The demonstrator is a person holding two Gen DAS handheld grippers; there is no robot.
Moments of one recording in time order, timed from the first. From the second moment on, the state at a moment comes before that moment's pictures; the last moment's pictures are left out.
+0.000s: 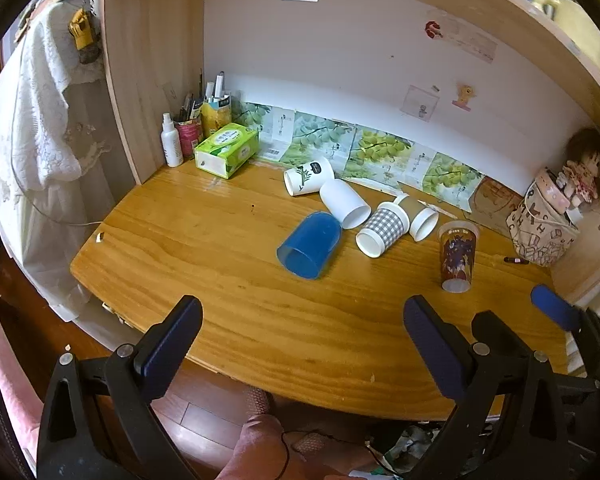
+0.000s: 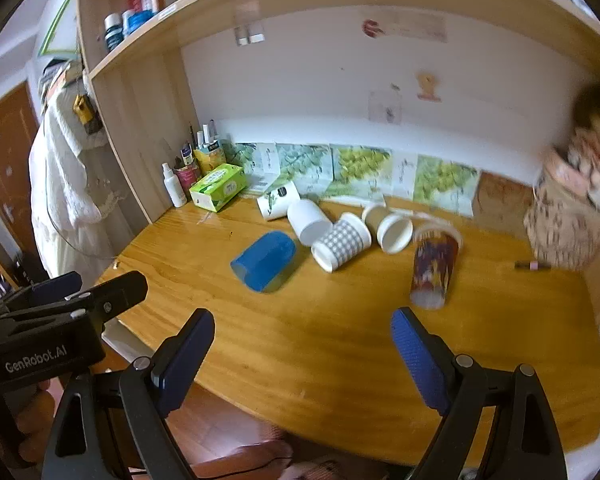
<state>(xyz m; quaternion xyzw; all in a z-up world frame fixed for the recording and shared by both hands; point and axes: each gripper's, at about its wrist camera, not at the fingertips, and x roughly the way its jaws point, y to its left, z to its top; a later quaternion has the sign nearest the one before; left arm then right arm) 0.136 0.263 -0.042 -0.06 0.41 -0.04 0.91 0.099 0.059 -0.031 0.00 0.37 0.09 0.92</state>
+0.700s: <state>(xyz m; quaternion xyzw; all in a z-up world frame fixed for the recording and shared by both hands) 0.254 0.311 -0.061 -0.15 0.47 -0.09 0.87 0.198 0.150 -0.048 -0.38 0.27 0.25 0.85</state>
